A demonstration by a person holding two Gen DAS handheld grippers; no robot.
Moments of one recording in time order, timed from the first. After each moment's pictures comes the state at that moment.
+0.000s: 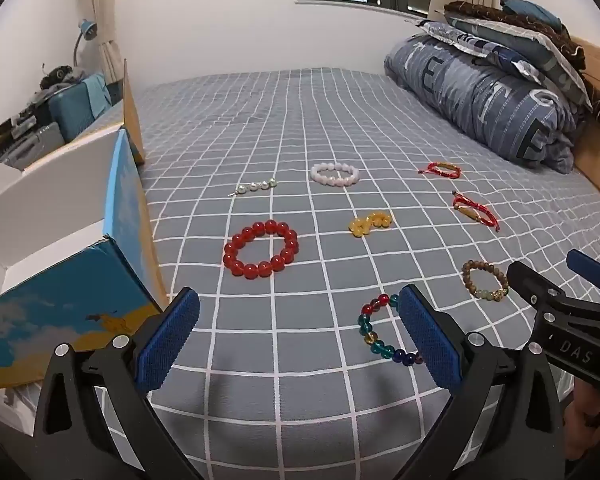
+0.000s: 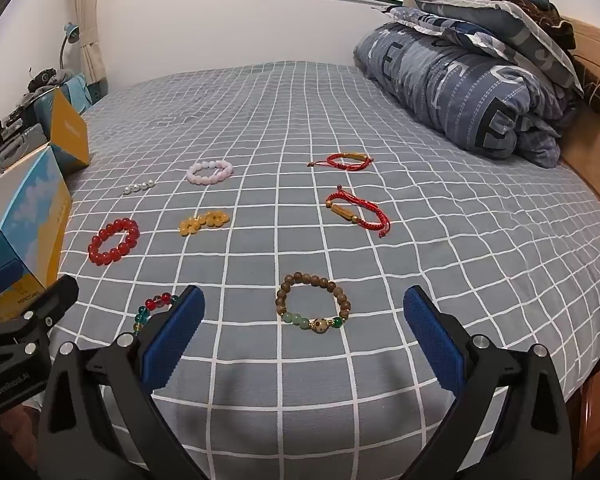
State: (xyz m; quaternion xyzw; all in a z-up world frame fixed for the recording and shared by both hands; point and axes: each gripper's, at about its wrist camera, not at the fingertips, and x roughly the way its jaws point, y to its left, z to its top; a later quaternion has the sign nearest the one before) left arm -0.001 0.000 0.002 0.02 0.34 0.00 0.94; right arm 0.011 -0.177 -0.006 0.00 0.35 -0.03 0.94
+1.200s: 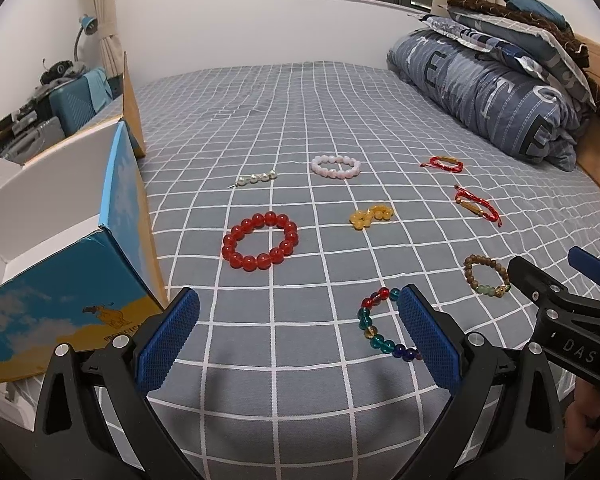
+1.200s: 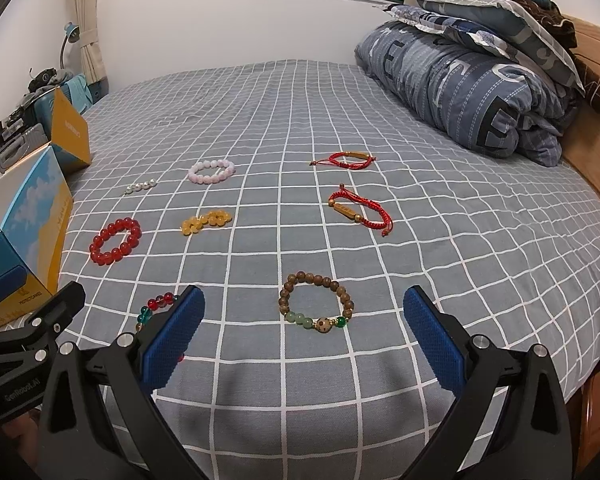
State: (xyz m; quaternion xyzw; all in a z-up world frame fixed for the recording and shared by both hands) left arm 0.001 -0.001 -0.006 0.01 0.36 -0.01 0.93; right arm 0.013 -0.174 -0.007 0.00 0.36 -0.03 0.93
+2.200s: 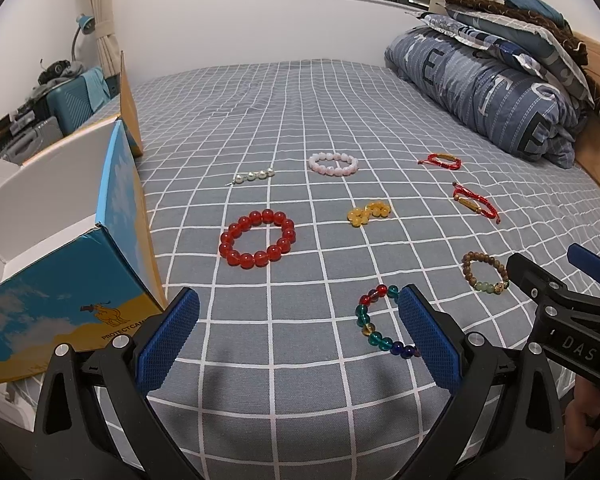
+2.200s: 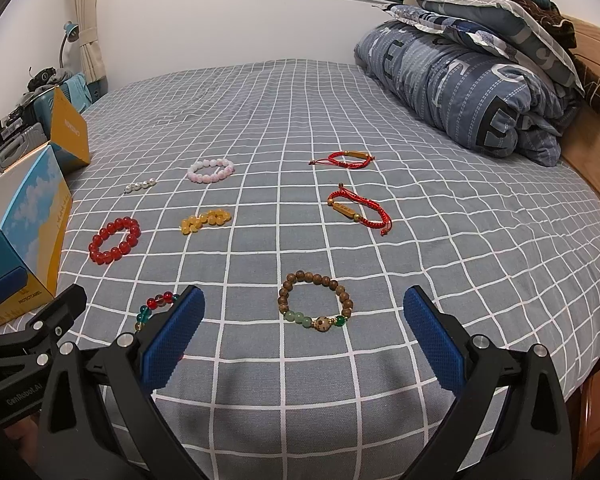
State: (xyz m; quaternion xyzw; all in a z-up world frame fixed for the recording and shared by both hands) left arm 0.000 -0.003 -0.006 0.02 0.36 -0.01 0.93; right arm 0.012 -0.173 -0.007 0.00 0.36 -0.03 0.93
